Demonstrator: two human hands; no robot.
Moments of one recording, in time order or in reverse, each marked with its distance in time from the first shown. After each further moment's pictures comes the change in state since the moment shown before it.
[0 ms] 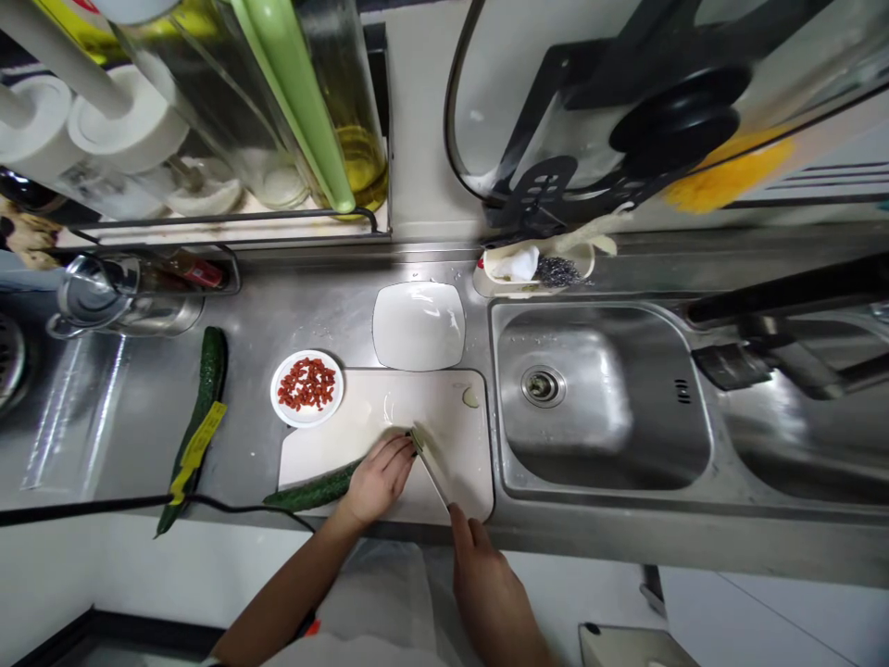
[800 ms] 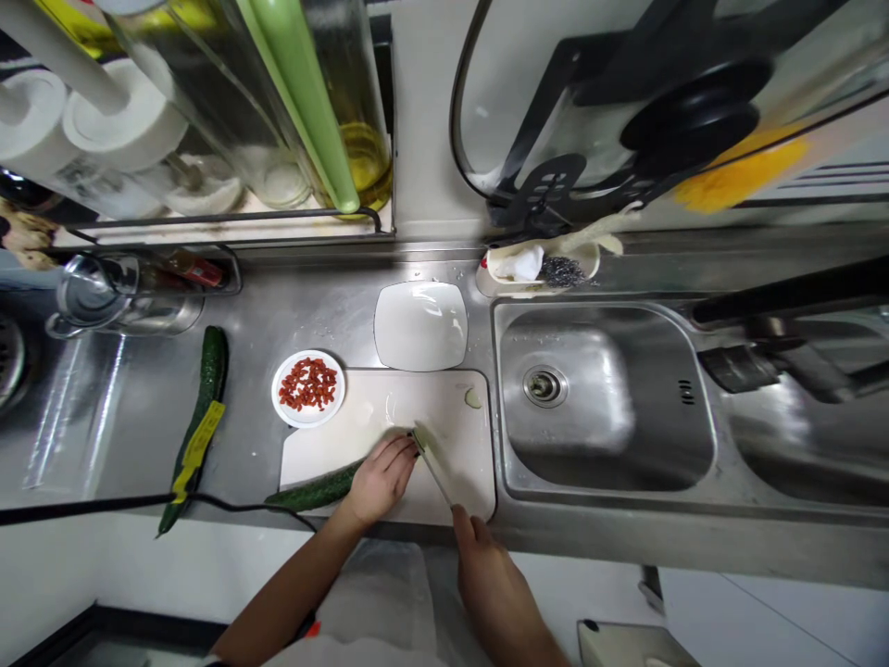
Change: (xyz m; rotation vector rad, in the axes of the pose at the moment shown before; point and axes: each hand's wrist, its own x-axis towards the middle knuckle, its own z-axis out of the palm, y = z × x) left_hand 0.001 0.000 0.000 0.013 -0.007 0.005; right_hand 0.007 0.000 -0.015 0.047 -0.149 0.002
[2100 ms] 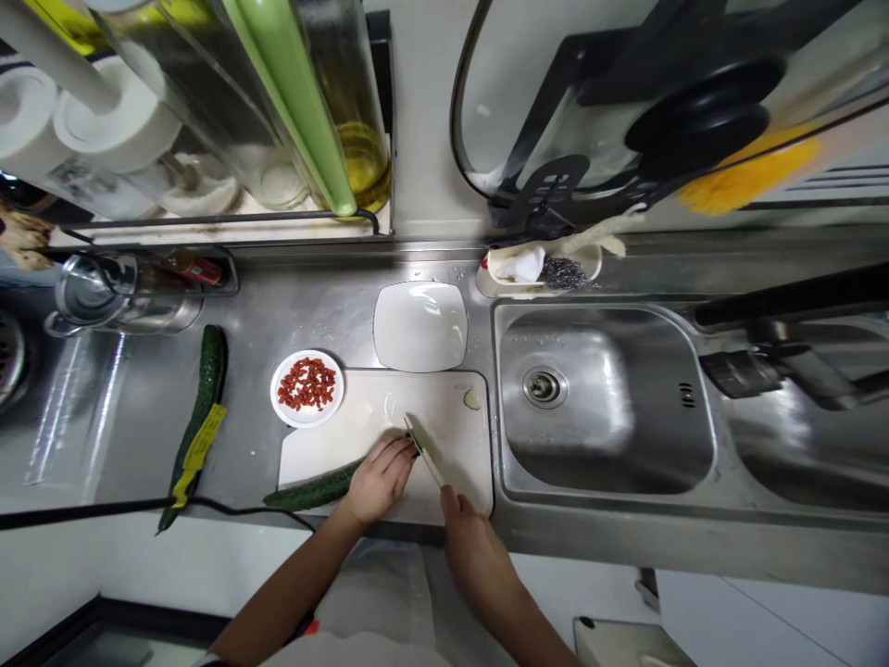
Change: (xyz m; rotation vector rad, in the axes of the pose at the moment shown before) left_hand -0.001 0.001 0.001 0.014 0.010 0.000; right_hand 0.027 -0.004 -0.009 0.008 0.050 -0.045
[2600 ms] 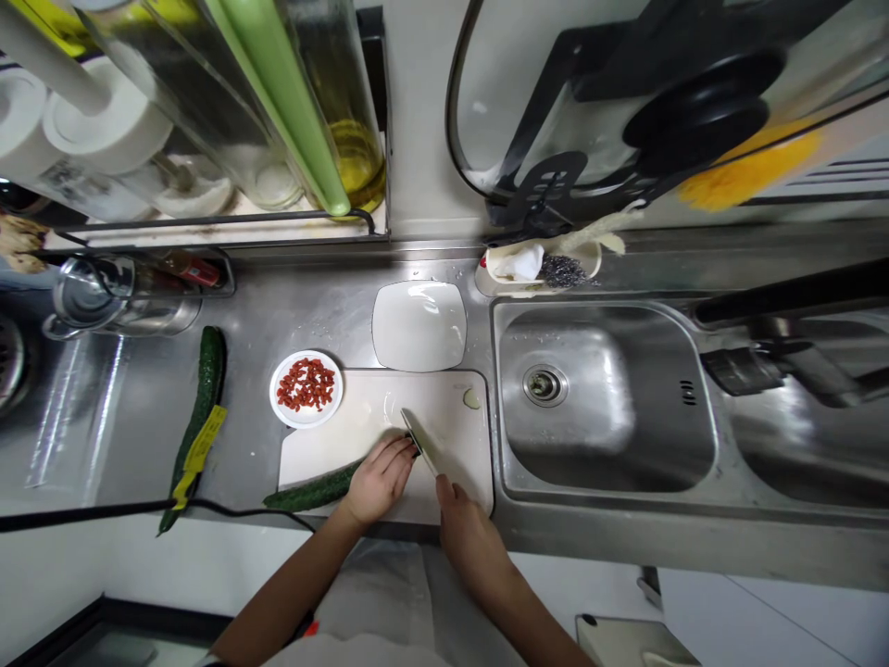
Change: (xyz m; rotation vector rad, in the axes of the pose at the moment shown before) left_hand 0.000 0.000 0.000 0.004 -0.004 0.001; right_hand 0.017 0.004 0.011 -0.037 0.062 -0.037
